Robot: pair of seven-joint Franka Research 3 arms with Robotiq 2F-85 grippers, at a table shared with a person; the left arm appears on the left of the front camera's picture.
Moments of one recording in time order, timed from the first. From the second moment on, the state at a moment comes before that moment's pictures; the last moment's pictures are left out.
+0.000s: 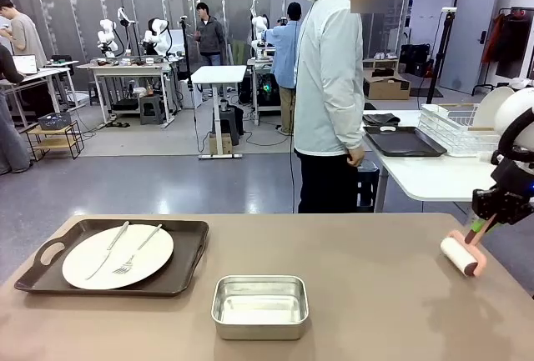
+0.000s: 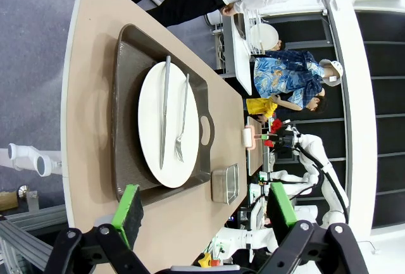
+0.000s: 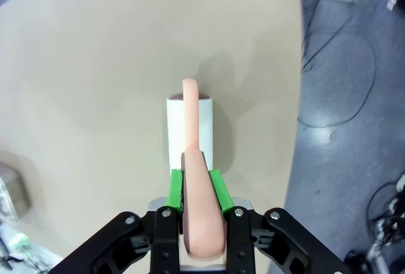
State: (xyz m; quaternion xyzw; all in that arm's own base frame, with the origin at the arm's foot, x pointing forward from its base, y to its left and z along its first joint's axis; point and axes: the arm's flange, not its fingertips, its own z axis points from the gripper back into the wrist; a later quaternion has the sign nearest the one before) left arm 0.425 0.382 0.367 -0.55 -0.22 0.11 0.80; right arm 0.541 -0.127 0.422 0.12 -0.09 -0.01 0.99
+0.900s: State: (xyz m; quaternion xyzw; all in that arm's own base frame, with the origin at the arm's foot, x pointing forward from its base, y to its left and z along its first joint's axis) left arm 0.425 0.382 0.367 -0.55 -0.22 0.11 0.80; right arm 0.489 -0.028 0.607 0.00 -0.27 0.25 0.93
